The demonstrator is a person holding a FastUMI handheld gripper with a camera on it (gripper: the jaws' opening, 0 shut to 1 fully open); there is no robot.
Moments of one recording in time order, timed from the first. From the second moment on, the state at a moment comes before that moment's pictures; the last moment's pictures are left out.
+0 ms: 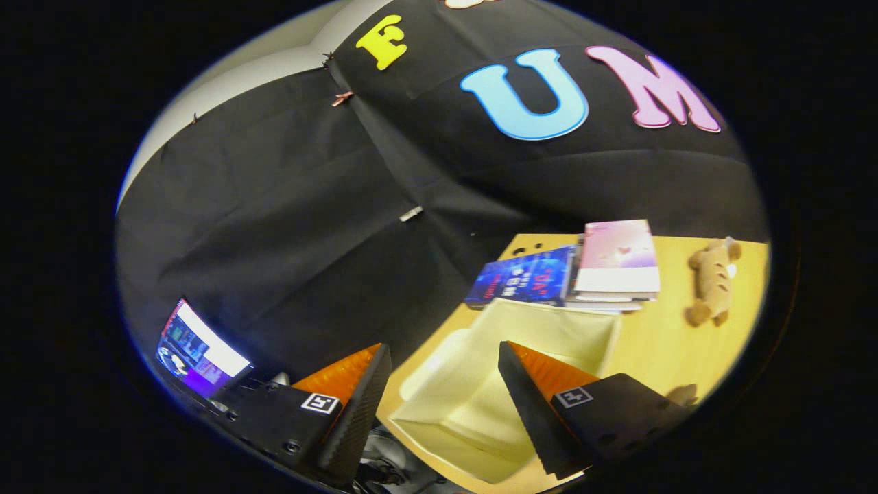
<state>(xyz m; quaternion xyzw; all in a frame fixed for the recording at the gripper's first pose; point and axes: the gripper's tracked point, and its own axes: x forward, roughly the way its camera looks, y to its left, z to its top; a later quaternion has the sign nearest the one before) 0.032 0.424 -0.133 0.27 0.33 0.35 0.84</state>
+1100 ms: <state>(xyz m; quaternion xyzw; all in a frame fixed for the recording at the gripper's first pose) -0.073 0.163 -0.408 0.02 0.51 0.14 0.85</state>
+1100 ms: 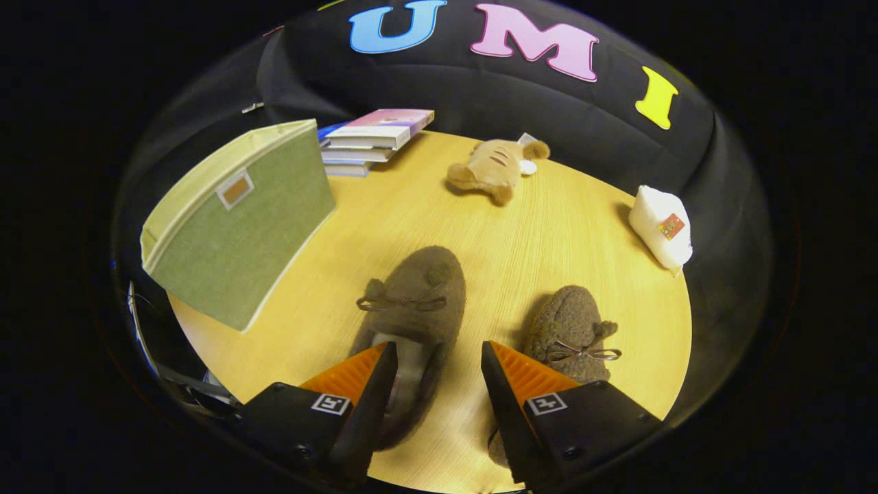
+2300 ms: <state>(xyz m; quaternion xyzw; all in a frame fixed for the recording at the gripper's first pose) -0.002 0.175 -0.304 0.16 0.47 0.02 0.87</state>
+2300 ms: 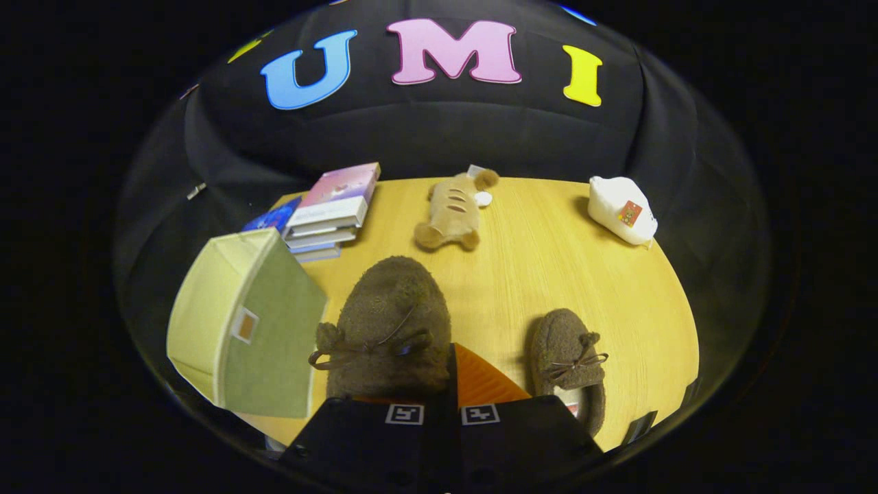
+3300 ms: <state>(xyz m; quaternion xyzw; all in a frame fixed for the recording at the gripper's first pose) 0.051 0.456 -0.276 0.21 0.54 0.05 0.81</state>
